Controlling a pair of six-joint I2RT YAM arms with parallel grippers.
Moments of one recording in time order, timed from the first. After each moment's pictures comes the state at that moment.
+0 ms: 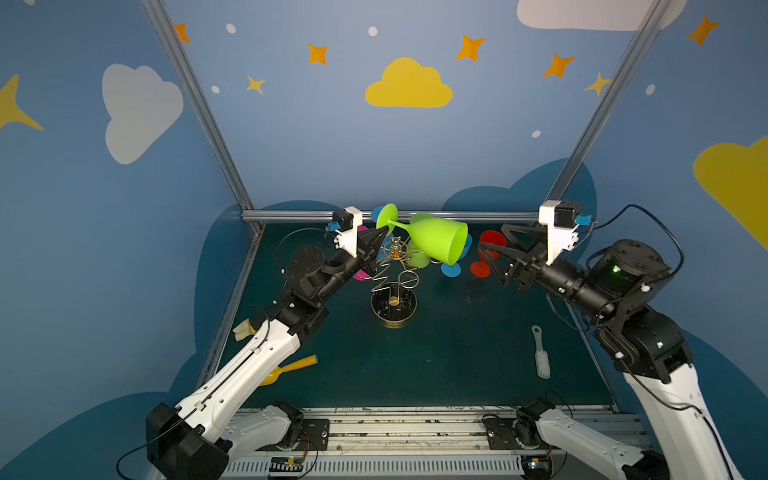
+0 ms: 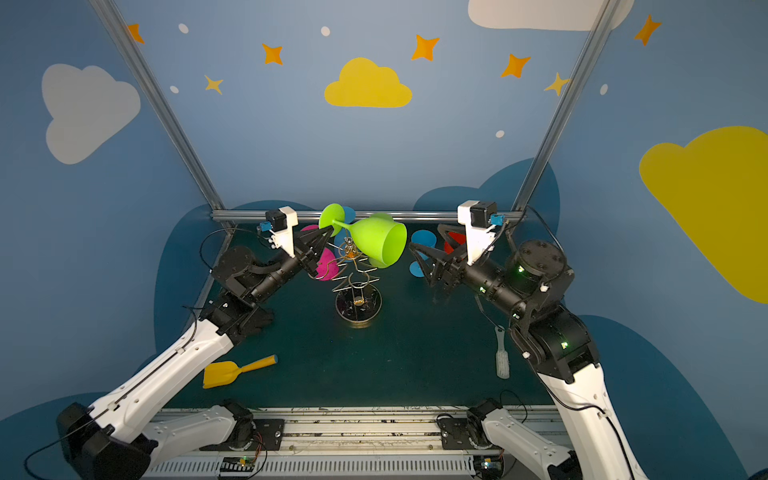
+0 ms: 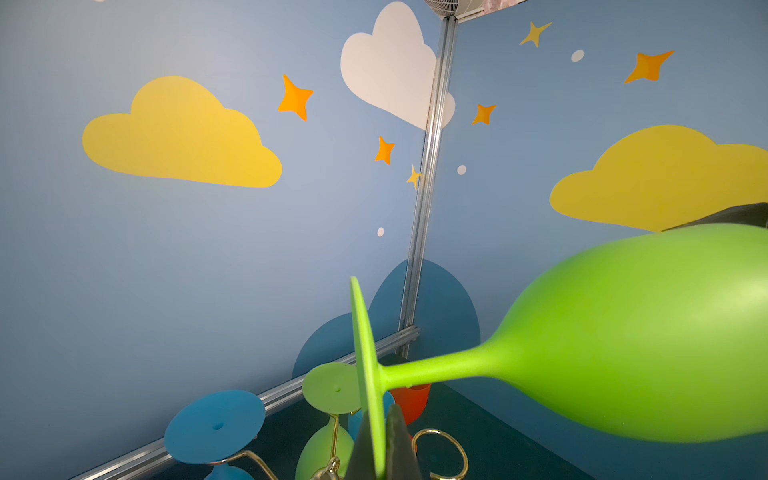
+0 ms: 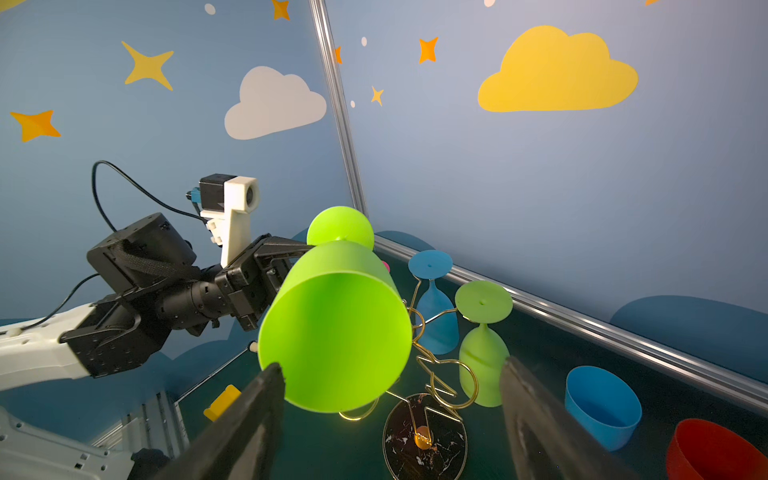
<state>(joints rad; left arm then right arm) -0.54 1.13 1.05 0.30 0.21 -0.20 0.51 0.96 1.50 -0.56 -0.31 0.15</state>
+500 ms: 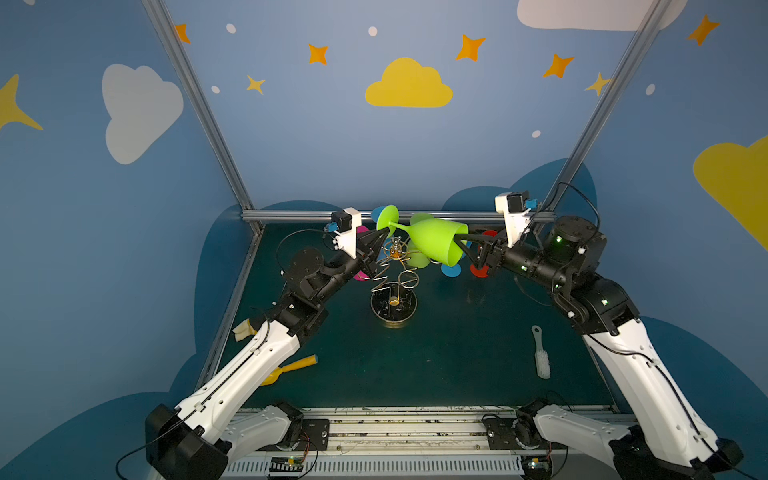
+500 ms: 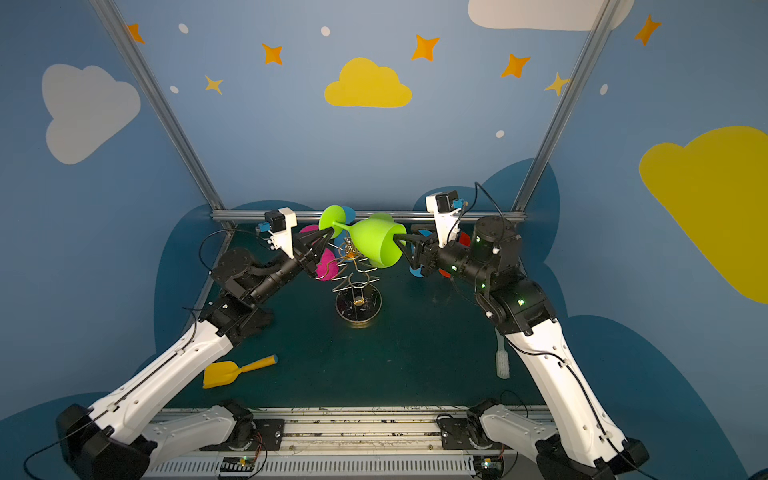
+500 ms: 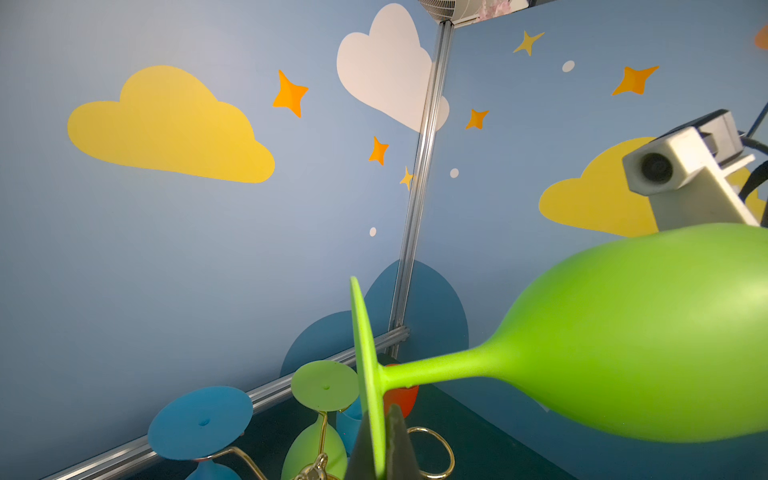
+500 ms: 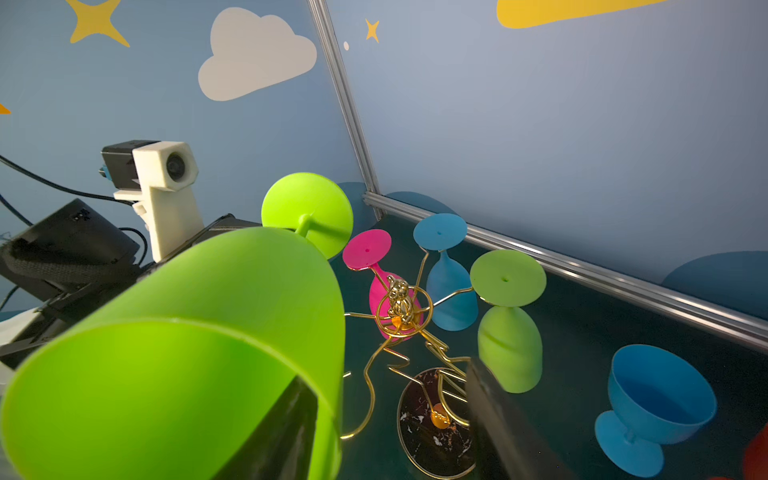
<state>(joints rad) -0.54 1.13 1.04 0.31 0.24 -0.23 0.50 1.12 1.49 -0.50 -0.40 0.20</state>
